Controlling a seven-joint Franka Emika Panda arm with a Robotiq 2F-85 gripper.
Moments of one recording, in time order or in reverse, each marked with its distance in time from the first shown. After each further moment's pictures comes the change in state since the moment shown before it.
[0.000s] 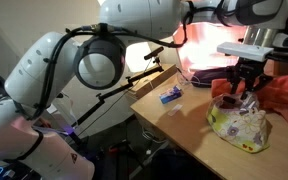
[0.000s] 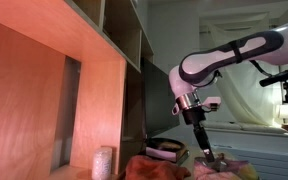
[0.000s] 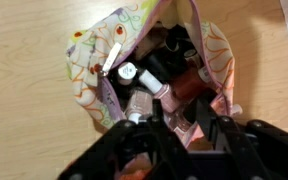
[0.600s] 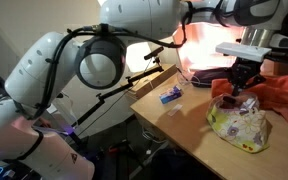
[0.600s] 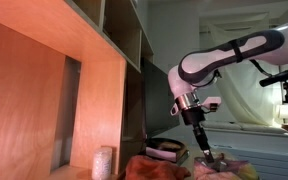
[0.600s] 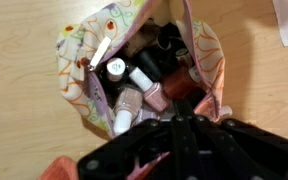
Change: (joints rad) arm 0.004 0.000 0.016 -0.003 0.001 0.000 -0.030
